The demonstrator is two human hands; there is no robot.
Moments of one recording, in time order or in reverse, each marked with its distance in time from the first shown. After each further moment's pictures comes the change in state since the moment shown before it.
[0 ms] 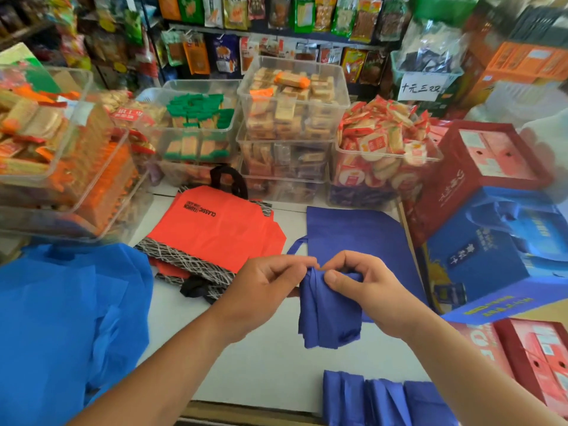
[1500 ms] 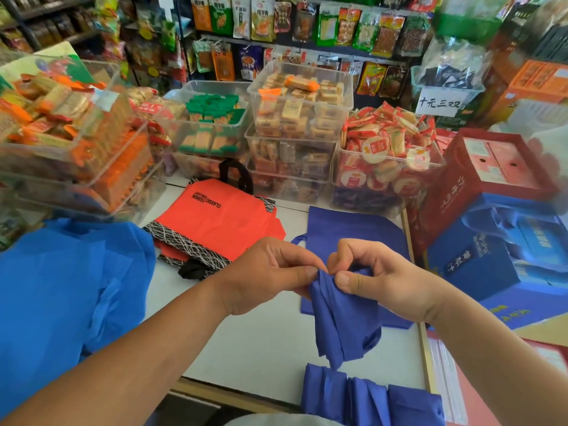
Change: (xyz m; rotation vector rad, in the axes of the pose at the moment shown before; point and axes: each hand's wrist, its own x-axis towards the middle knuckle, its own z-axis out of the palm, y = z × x) left_hand -0.011 0.019 0.041 0.046 -0.216 0.046; right_hand -0.029 -0.026 -0.052 -0.117 -0.416 -0.102
